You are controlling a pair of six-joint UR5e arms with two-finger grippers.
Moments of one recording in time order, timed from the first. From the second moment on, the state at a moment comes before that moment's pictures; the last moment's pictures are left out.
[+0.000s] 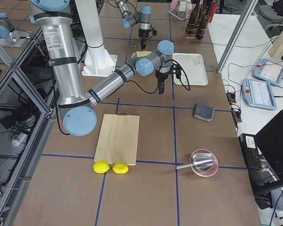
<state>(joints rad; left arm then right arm) -0.51 -2.06 -1.75 -2.14 -2.07 -1.64 1.03 -1.38 2.00 -1.65 2.28 0.70</state>
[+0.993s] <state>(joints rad) -0.68 -2.26 -1.38 -2.31 -1.86 -2.16 1.09 -1.43 1.99 -1.65 2.27 0.55</state>
